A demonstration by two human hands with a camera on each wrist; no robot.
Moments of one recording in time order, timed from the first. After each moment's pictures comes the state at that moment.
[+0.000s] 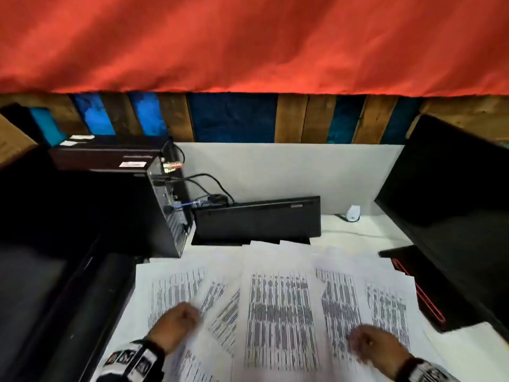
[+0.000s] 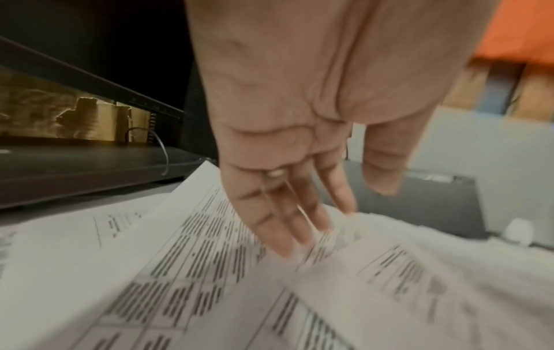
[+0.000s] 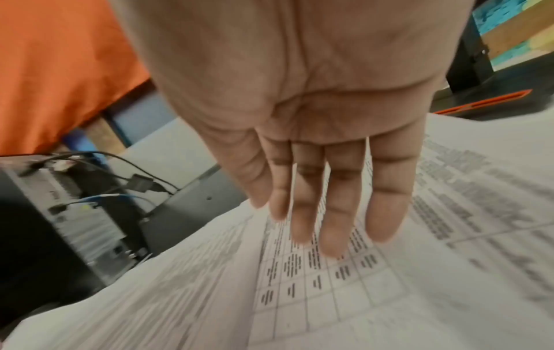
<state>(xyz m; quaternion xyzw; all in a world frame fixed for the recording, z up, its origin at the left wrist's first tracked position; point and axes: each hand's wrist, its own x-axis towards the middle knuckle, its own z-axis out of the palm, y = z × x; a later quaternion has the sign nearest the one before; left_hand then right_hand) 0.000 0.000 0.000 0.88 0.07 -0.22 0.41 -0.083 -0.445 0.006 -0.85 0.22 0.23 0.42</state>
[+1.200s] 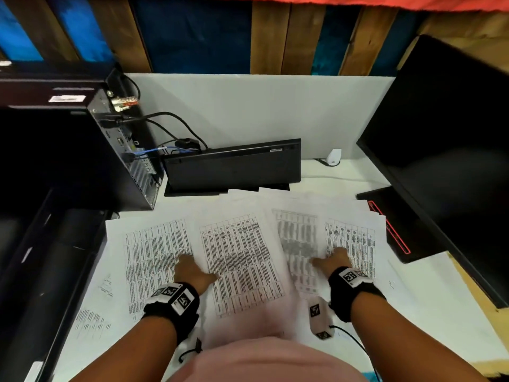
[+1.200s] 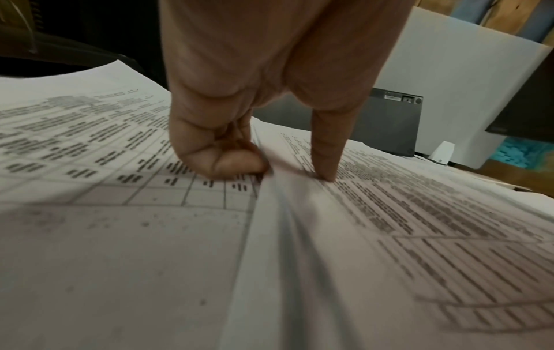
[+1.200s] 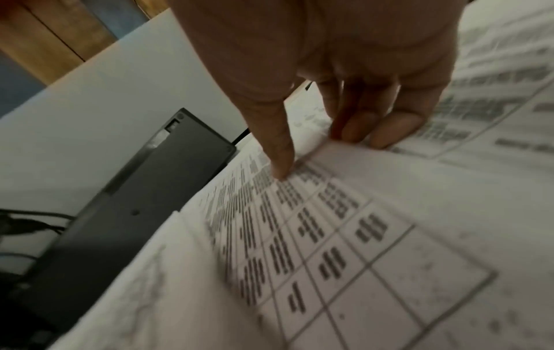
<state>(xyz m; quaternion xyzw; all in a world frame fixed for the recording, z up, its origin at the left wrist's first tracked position) -0.003 -0.088 -0.034 0.89 0.21 -0.23 0.34 -0.037 -0.412 -0.014 -0.79 0.44 0.16 0.38</state>
